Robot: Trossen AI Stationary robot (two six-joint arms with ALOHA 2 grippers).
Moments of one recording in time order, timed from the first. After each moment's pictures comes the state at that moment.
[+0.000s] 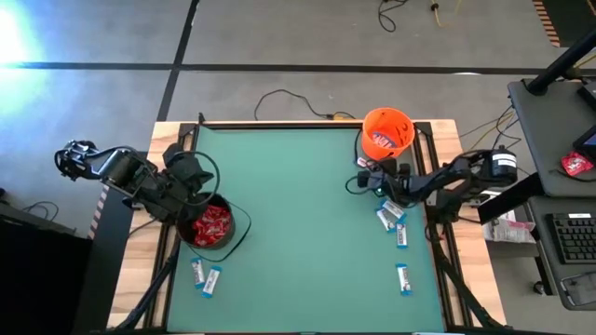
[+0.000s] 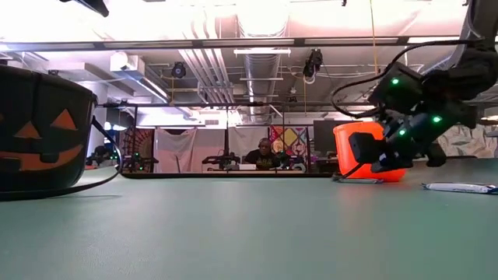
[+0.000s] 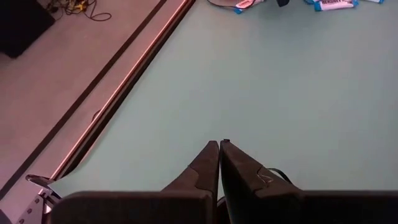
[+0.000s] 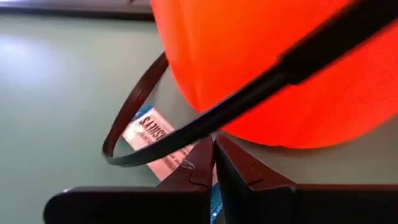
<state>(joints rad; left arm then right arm) -0.42 0.95 1.29 -1.41 -0.70 -0.68 -0.26 1.50 0.25 0.39 0.85 0.79</state>
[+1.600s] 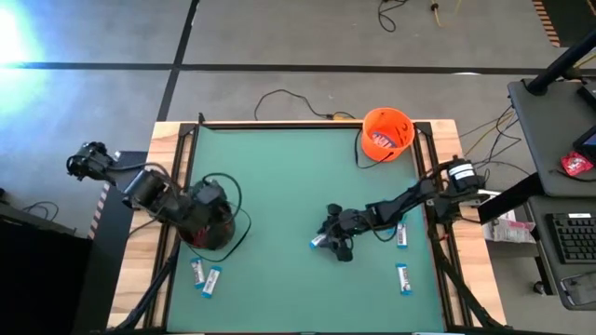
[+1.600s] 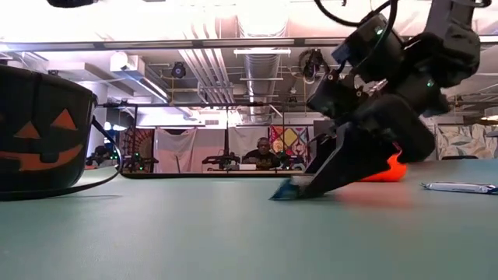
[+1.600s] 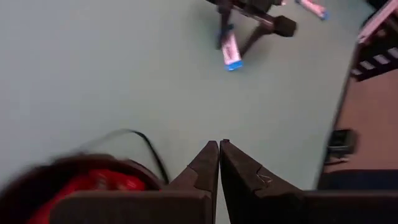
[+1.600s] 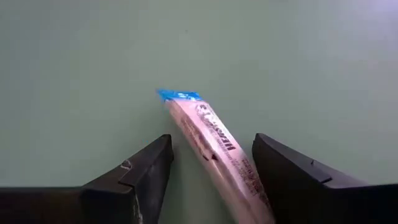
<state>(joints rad) -0.50 1.11 1.25 -1.13 -0.33 -1.00 0.17 1.85 0.62 0.57 -0.05 0.08</state>
